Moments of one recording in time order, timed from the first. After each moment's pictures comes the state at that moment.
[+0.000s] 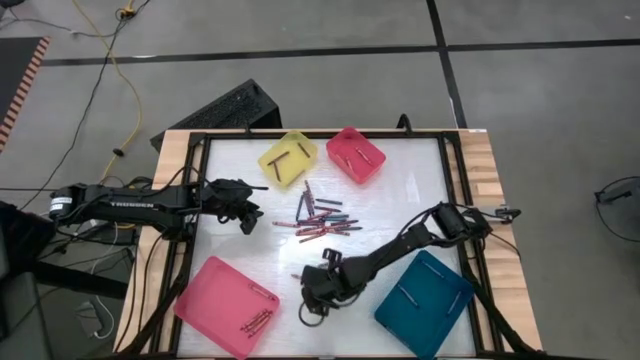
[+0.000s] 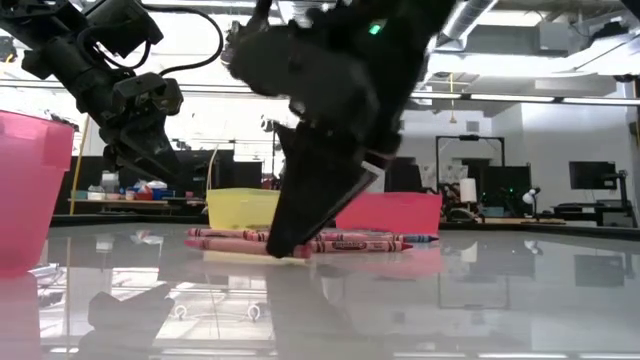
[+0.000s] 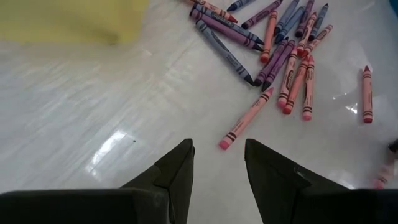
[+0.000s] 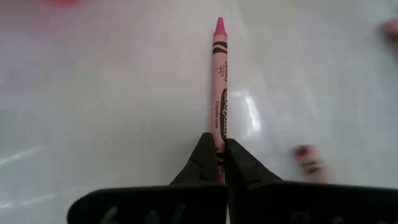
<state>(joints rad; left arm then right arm) 0.18 0.84 0.37 -0.21 -0.06 -0.53 0.42 2.17 1.66 -0.58 0.33 0.60</state>
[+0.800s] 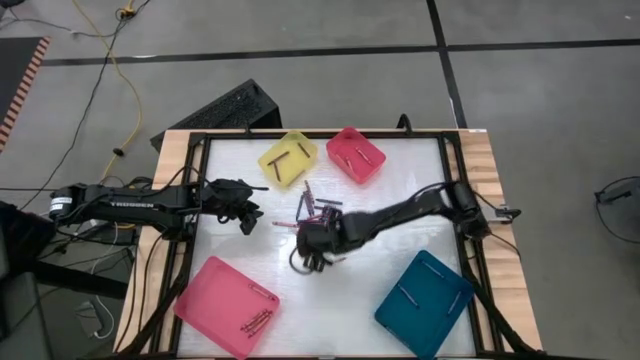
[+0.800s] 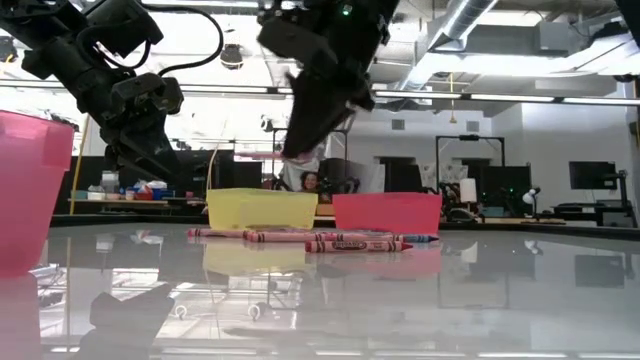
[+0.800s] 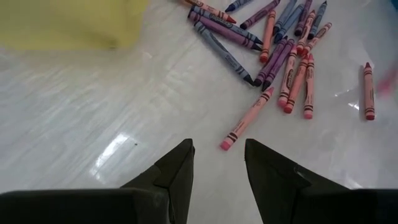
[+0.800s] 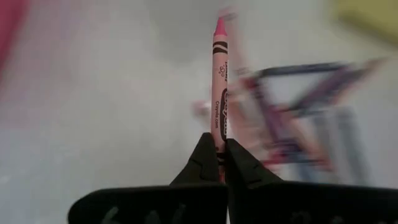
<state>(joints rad) 0.18 0.84 0.37 -0.21 -0.06 -0.50 0.21 1.98 1.68 -0.74 0.38 0.45</state>
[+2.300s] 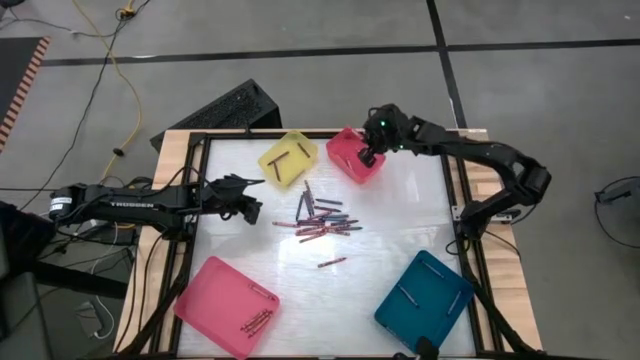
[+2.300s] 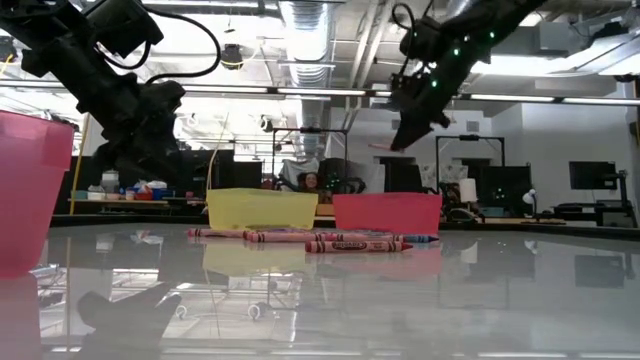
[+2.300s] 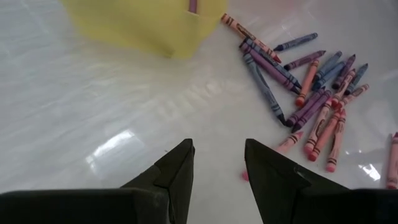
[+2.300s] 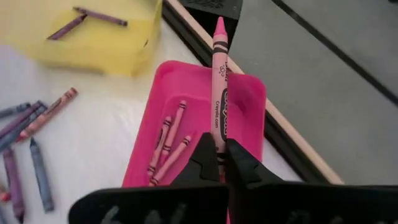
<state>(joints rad) 0.18 0.84 0.37 -0.21 -0.22 -0.74 -0.63 1.41 1.07 -0.37 0.07 0.00</state>
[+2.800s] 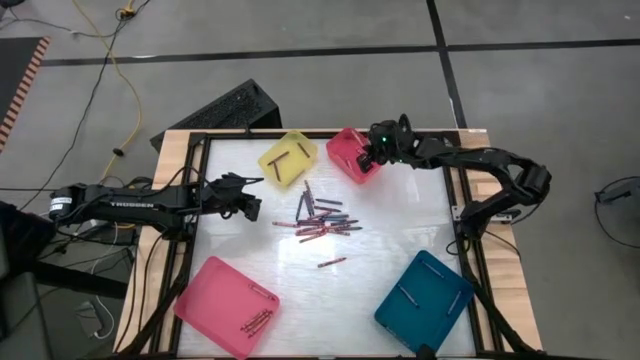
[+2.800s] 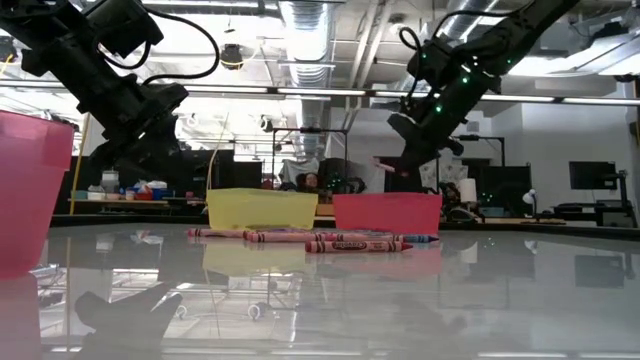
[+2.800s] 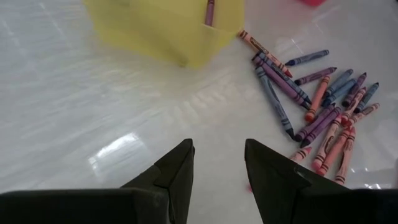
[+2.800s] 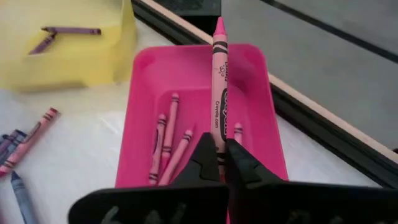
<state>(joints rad) 0.18 0.84 0.37 -0.21 -0.27 -0.77 -0.60 1.41 0.86 -0.11 0.14 0.22</state>
